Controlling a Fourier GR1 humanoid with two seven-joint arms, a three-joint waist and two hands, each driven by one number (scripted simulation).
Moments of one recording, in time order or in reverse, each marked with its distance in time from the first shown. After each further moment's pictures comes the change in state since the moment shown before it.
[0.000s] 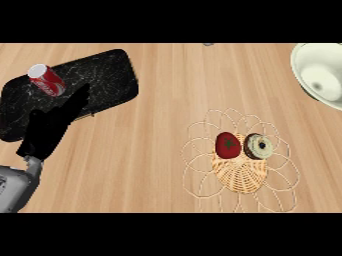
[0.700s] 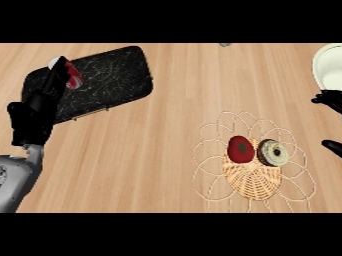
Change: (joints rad) left arm -0.058 -0.068 0.094 -0.023 -0.102 0.227 -0.076; right arm -0.165 -0.056 0.037 0.353 -0.144 0.656 -0.244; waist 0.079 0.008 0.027
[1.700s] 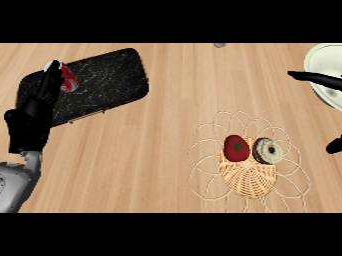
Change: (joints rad) left arm 0.049 -0.017 0.020 -0.051 -0.053 0.043 0.021; right arm -0.298 -0.238 0.302 0.042 0.608 0.047 -0.155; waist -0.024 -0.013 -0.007
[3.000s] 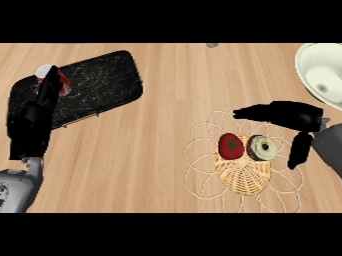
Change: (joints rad) left arm 0.051 -0.080 0.067 -0.037 -0.105 -0.037 0.025; right arm -0.058 0.216 0.242 0.086 0.452 -0.039 0.038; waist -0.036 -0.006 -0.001
